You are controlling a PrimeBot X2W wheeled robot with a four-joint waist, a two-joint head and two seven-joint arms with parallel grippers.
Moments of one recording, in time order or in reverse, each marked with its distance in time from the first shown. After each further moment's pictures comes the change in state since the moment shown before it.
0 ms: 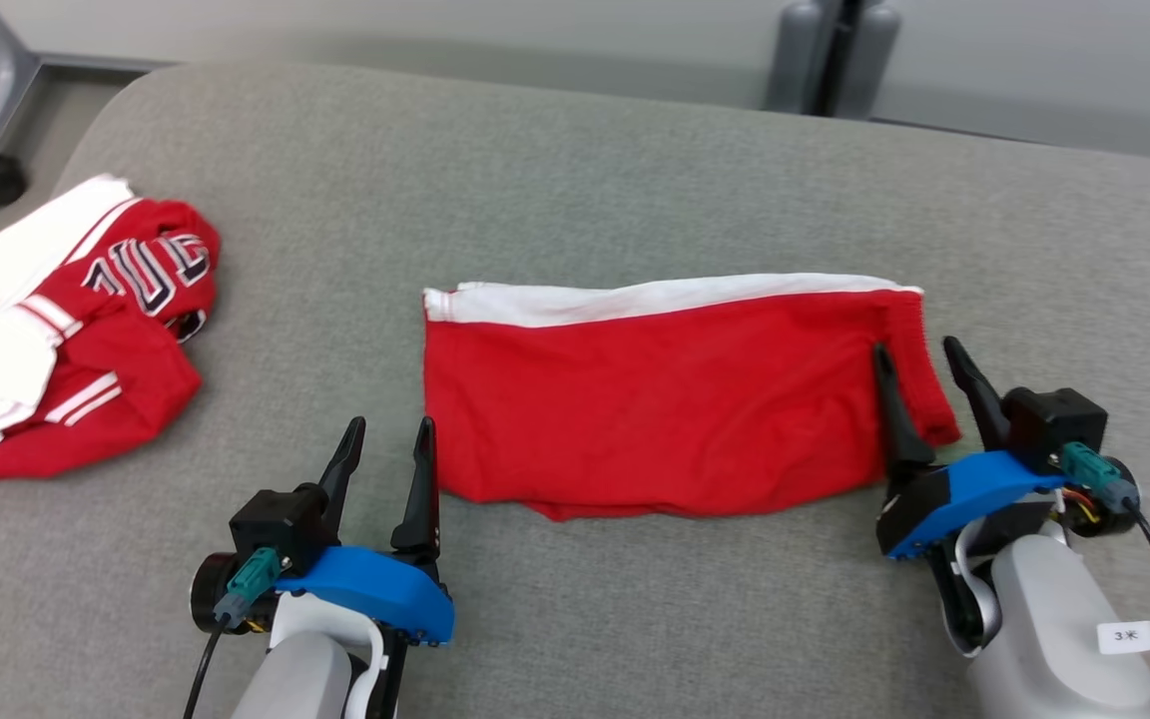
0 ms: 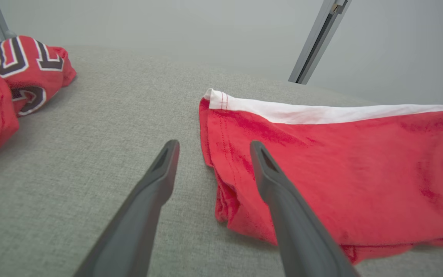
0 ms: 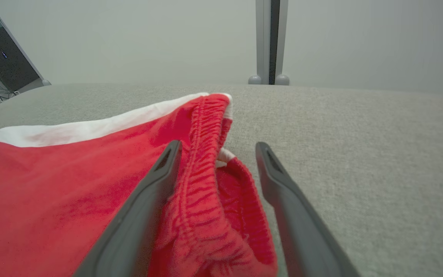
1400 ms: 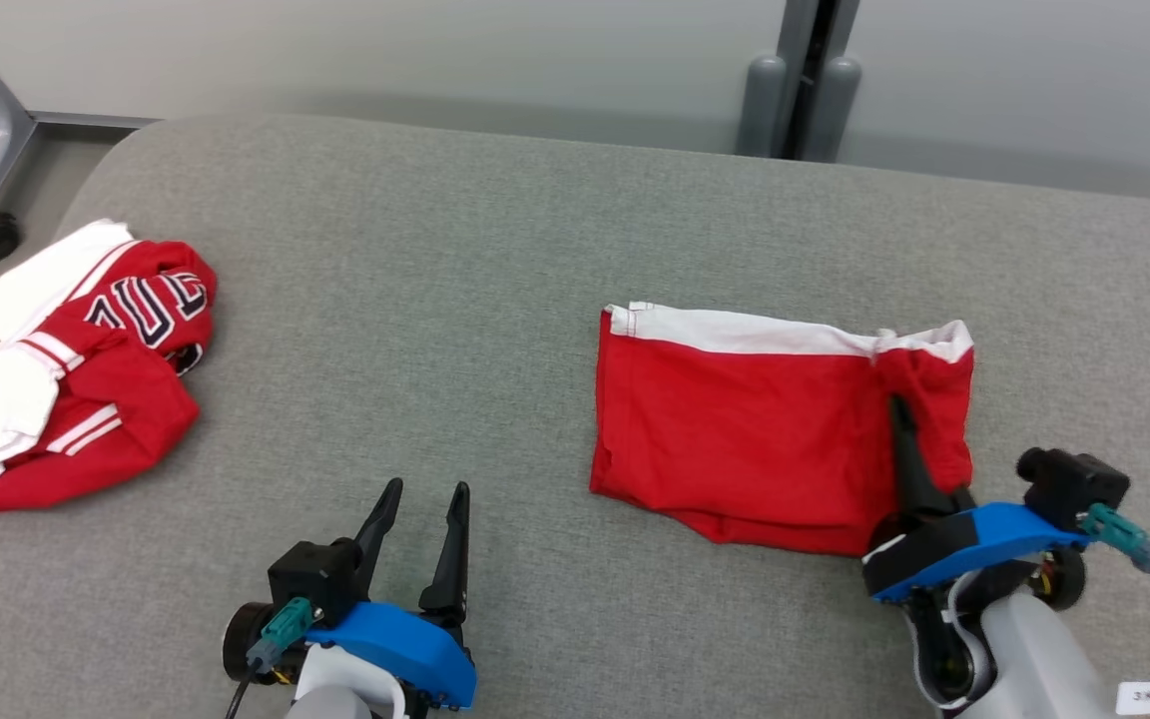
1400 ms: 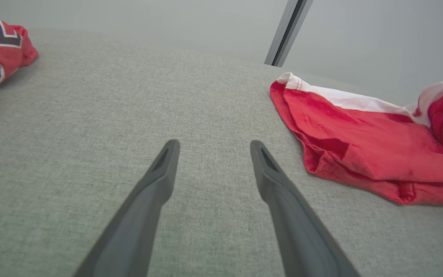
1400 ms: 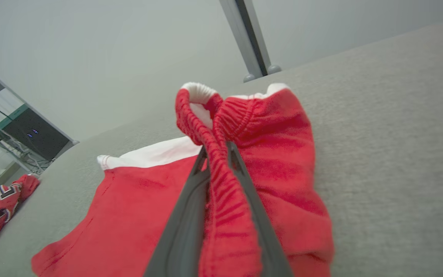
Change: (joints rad) left arm 0.067 -0.008 -0.032 0.030 0.008 -0.041 0.000; right arm 0.096 -0.003 0.063 -0.042 0.382 0.000 0.010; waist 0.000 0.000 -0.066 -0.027
